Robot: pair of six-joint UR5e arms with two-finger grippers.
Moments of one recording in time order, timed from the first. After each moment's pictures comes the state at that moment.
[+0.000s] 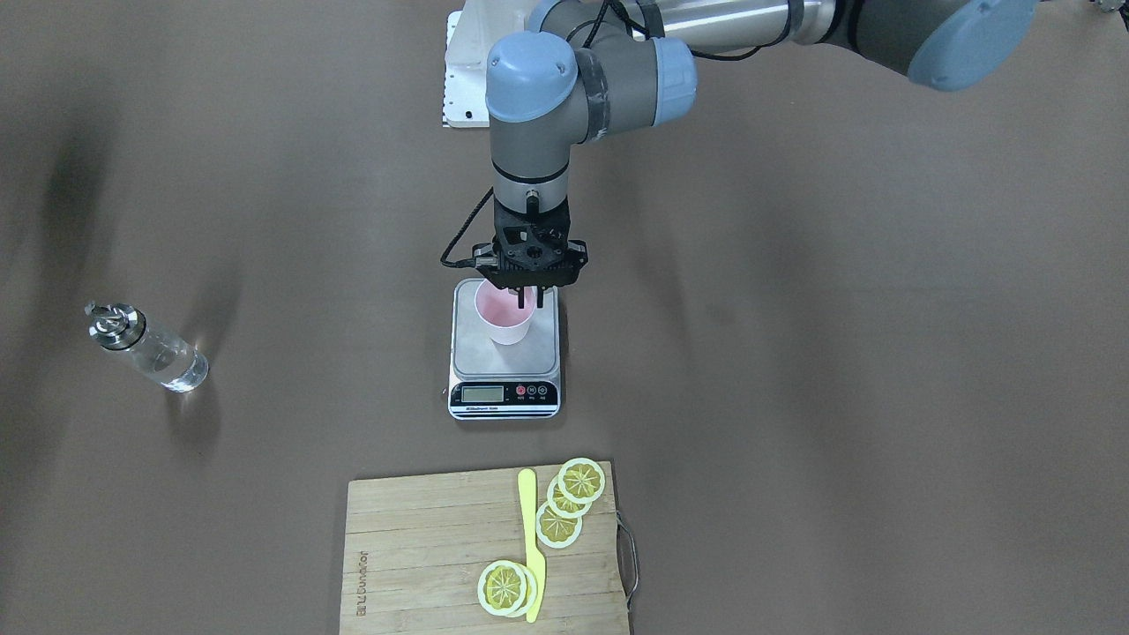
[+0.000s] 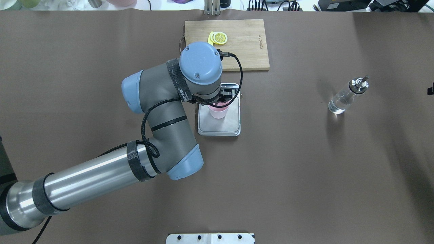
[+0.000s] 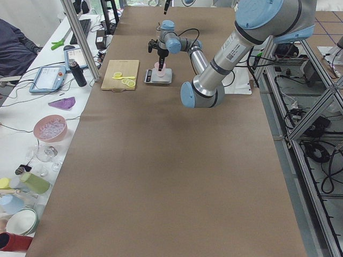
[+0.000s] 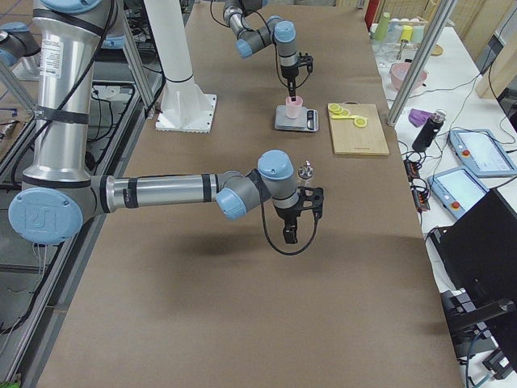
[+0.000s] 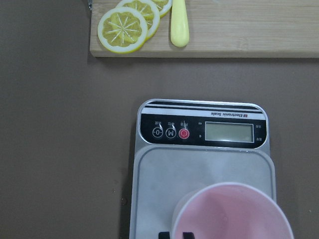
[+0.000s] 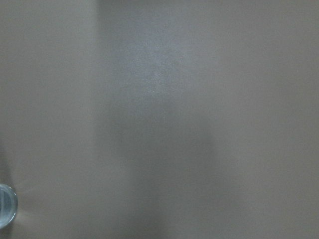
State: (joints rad) left arm -0.55 -2.51 -1.48 -1.57 -1.75 -1.19; right arm 1.30 -1.72 1.77 -1.08 2.16 0.67
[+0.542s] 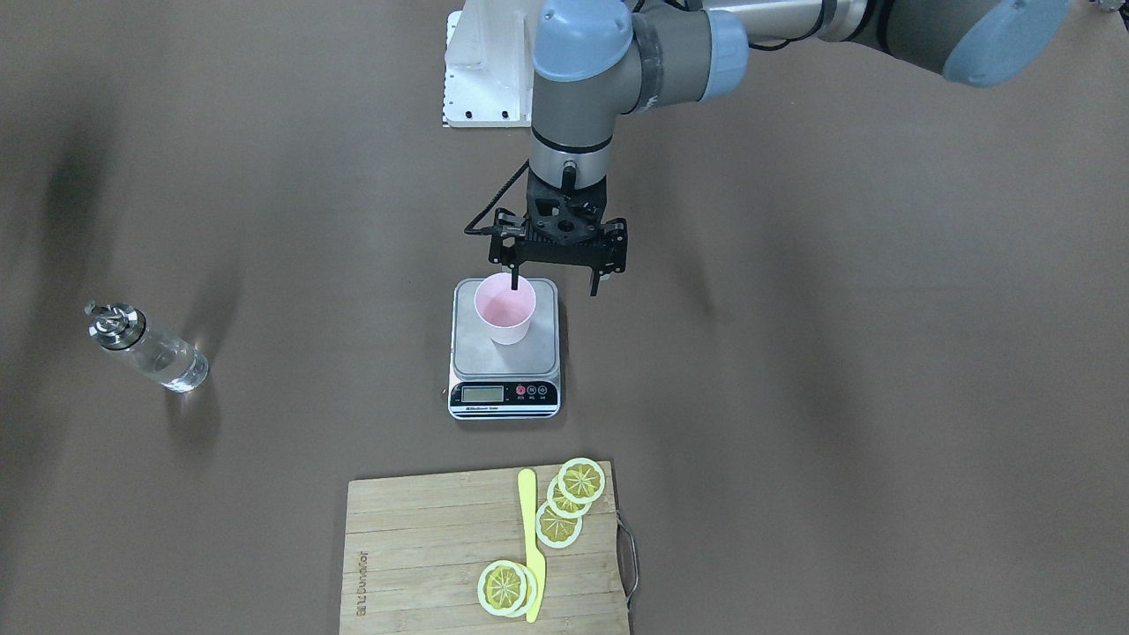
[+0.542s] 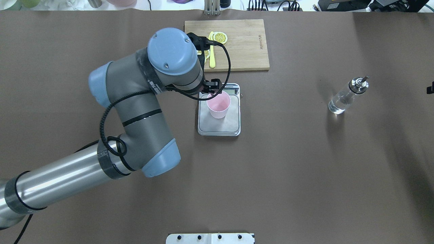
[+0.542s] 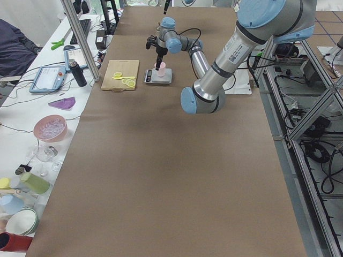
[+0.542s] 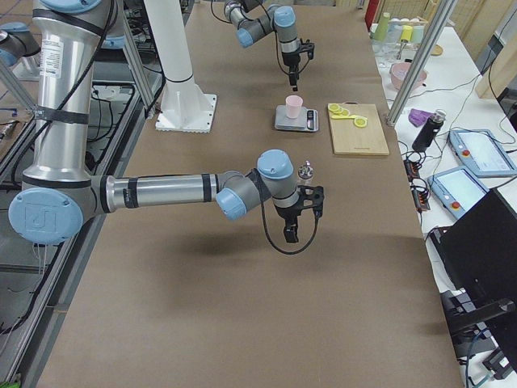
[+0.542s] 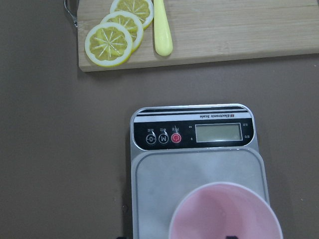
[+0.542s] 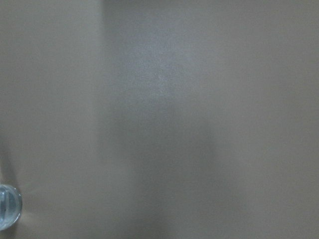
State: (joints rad) left arm -0.61 -2.41 -1.65 -1.54 -1.76 -1.08; right arm 1.30 -1.72 1.78 -1.04 2.16 0.66
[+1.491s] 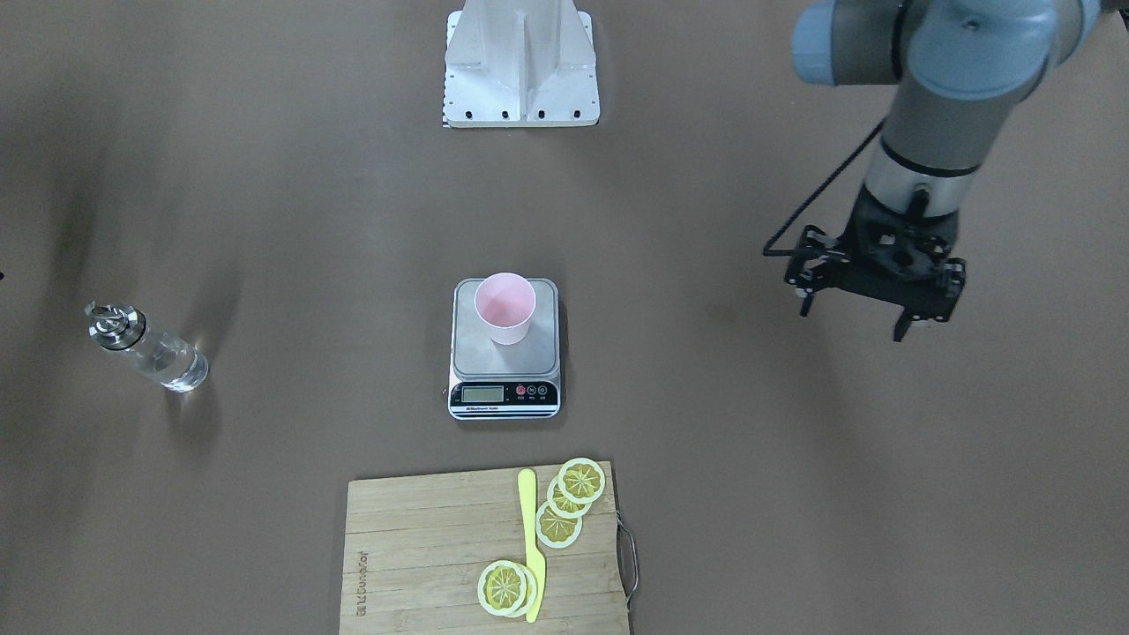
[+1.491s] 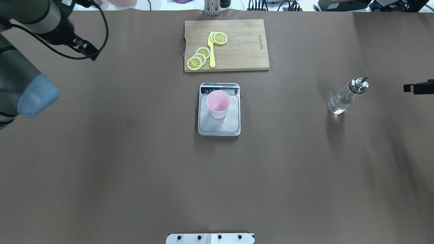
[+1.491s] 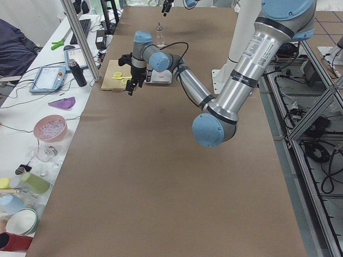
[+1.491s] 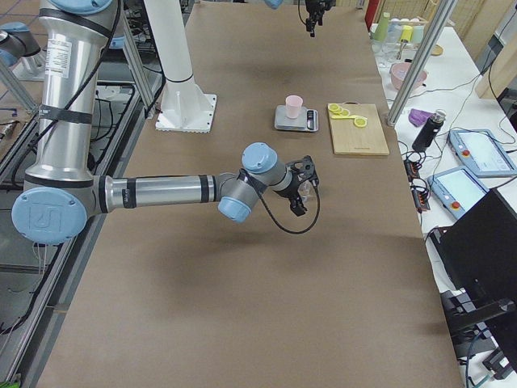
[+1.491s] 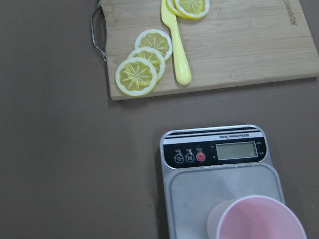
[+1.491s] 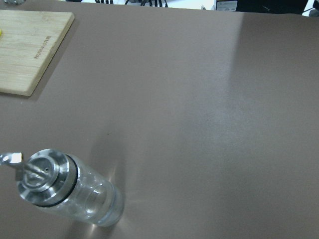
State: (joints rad) left arm -1.05 -2.03 -1.83 -1.47 -1.98 -0.25; right arm 1.20 -1.74 1.76 -0.60 2.16 0.66
